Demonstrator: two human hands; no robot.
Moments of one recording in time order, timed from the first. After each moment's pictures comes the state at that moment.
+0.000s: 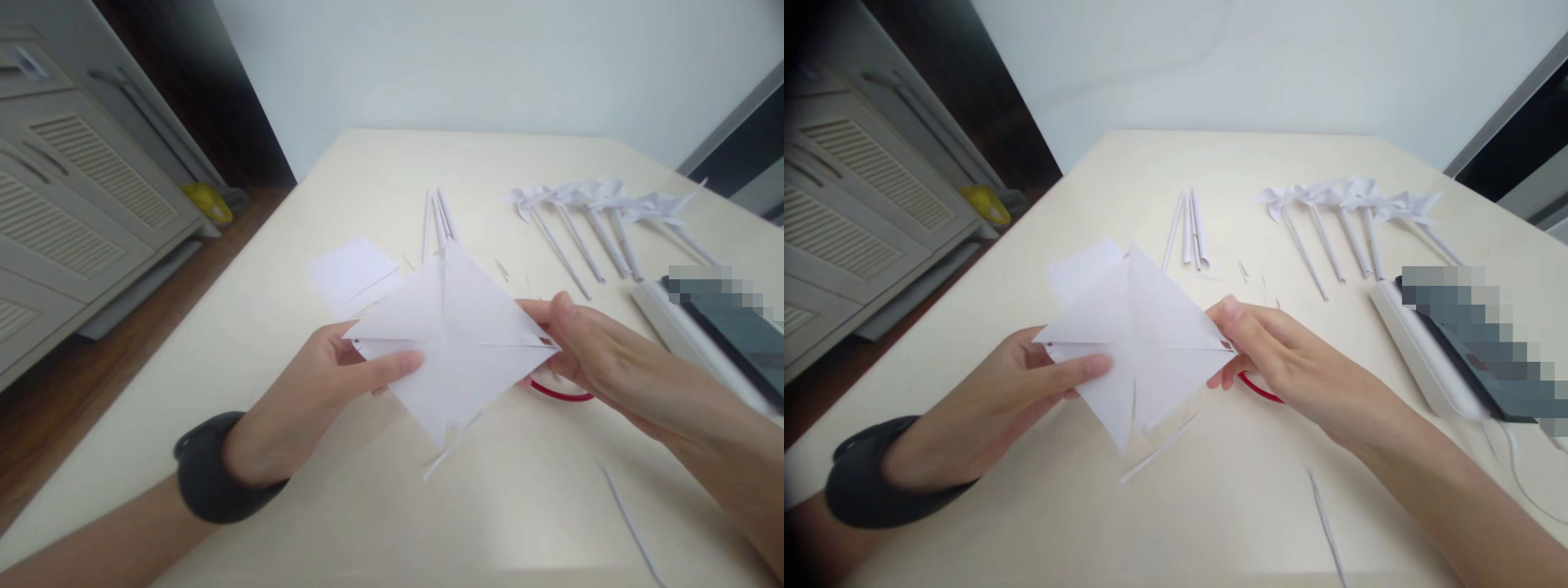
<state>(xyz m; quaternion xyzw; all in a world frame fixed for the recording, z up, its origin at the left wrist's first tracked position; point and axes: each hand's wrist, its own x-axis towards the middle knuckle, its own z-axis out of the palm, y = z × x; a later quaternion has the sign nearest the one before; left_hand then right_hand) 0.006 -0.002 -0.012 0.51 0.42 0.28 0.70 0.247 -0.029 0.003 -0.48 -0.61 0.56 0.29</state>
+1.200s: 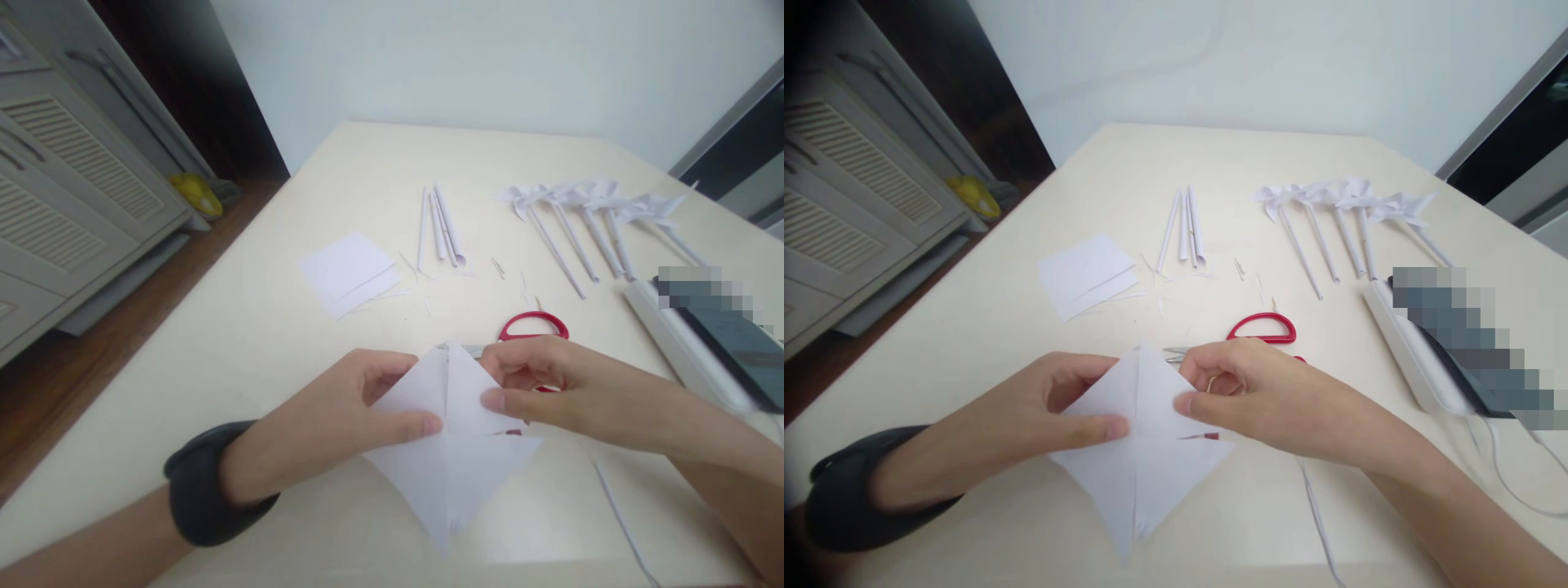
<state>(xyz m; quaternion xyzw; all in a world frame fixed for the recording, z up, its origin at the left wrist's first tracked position) 0.015 -0.003 -0.004 0.56 0.34 0.12 0.74 0.235 -0.032 0.007 -0.50 -0.66 0.55 0.09</state>
